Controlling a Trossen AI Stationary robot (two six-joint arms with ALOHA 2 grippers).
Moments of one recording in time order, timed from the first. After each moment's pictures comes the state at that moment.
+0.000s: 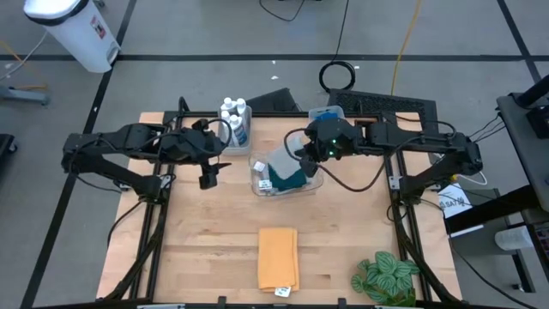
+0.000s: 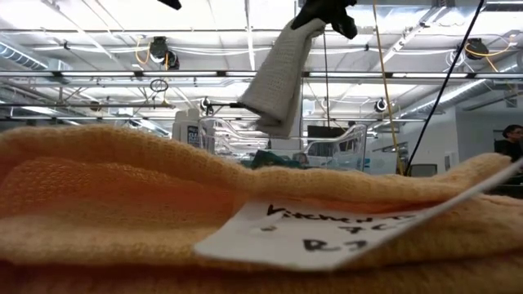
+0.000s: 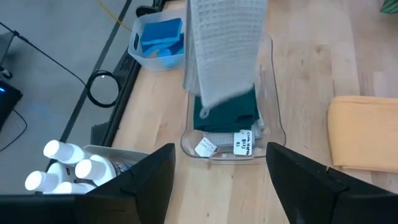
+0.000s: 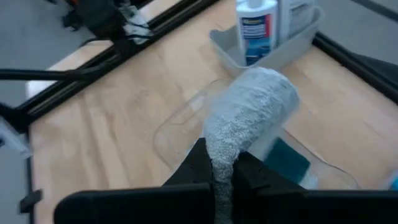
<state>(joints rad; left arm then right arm) -0.05 1.18 1.45 -1.03 -0.32 -0.03 -0.10 1.41 1.45 -0.70 0.11 0.49</state>
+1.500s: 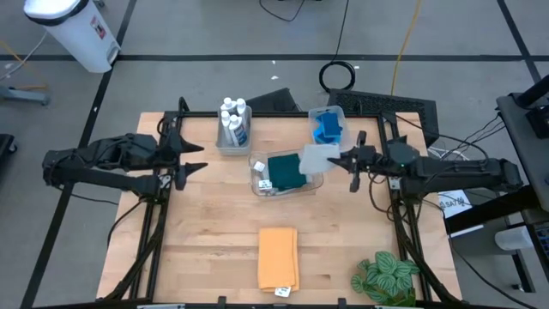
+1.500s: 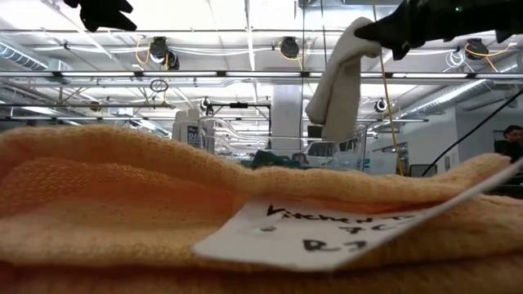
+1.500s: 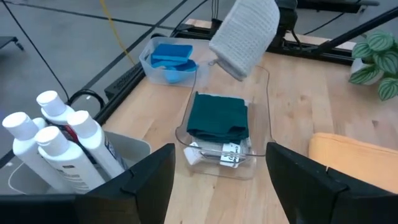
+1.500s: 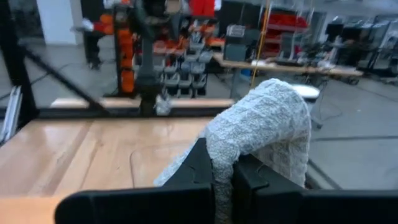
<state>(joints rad) -0.01 0.62 0.90 -0.73 -0.26 -0.16 -0.09 0.67 0.45 0.21 0.10 -0.07</state>
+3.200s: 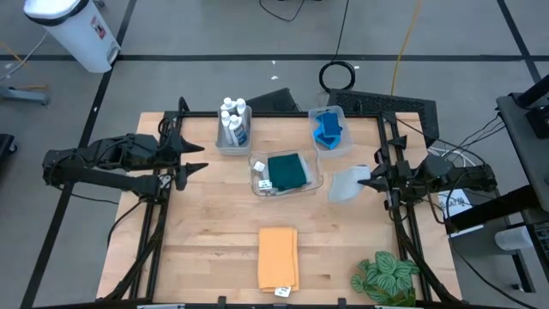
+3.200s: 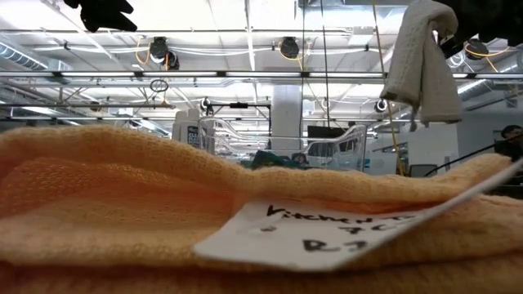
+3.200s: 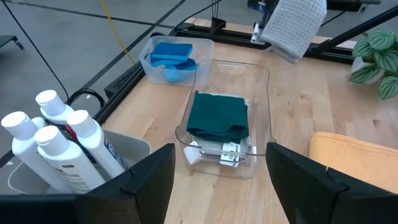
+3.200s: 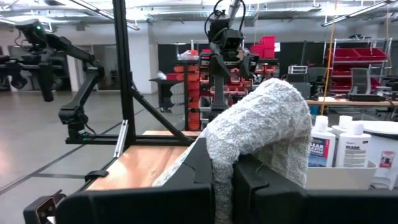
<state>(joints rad) -0.01 0.62 0.90 -0.73 -0.26 -0.16 0.14 0.04 0.27 -0.05 0.06 0.02</state>
